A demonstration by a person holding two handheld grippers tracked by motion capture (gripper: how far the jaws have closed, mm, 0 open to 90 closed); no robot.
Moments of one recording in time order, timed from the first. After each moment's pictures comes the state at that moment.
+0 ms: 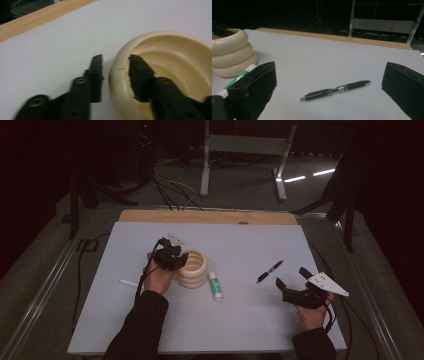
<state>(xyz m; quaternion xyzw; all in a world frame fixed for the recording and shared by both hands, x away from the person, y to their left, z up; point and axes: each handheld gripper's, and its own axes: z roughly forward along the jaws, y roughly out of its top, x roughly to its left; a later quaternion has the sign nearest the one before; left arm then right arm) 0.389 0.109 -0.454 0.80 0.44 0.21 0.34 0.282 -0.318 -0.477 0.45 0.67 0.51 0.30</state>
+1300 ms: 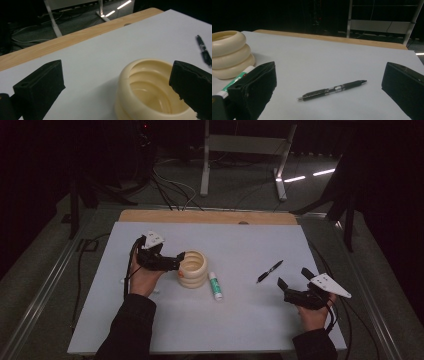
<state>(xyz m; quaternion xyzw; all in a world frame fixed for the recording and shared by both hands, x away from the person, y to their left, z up) 0.364 0.151 -0.424 0.76 0.41 0.24 0.44 0.279 -0.321 -0.477 0.45 0.66 0.52 0.30</state>
